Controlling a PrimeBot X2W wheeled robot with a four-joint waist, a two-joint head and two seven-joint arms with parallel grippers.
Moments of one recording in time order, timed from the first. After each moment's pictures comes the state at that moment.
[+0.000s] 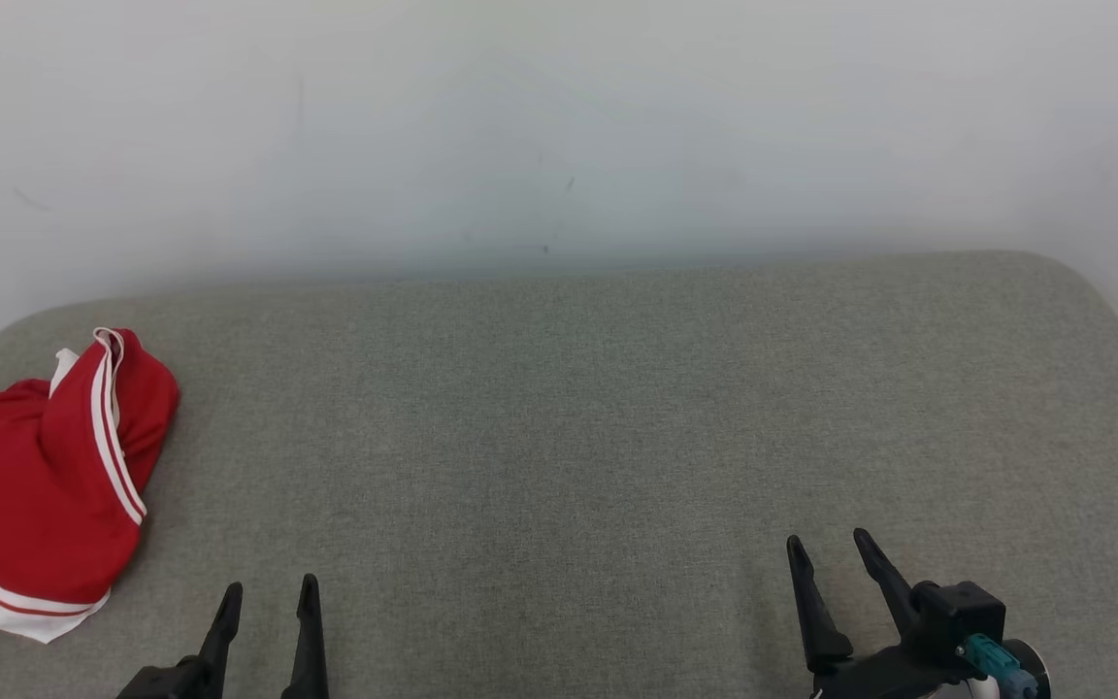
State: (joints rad) left arm -0.01 0.05 -0.01 0.27 -0.20 -0.04 -0.26; right arm -0.14 -0.05 0.12 0.47 0.18 0.13 -0.23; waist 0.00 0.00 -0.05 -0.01
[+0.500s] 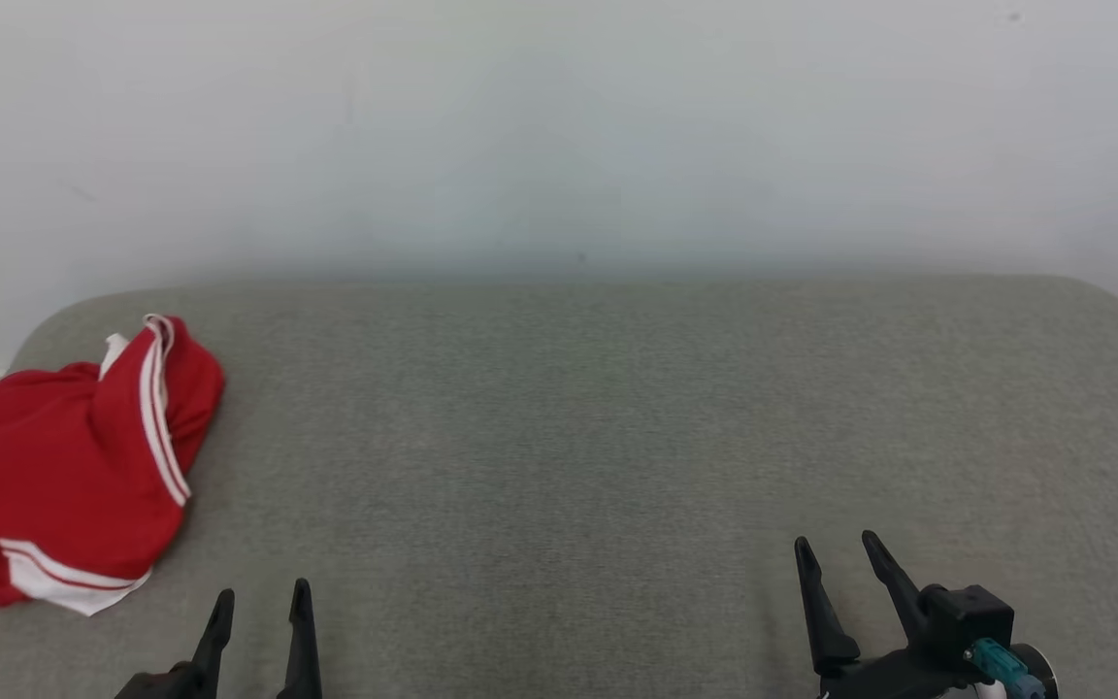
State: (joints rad) left arm 0.00 0.05 -0.01 0.27 -0.21 -0.03 -0.26; right arm -0.13 -0.05 0.10 0.47 0.17 0.13 -0.24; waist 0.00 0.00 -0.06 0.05
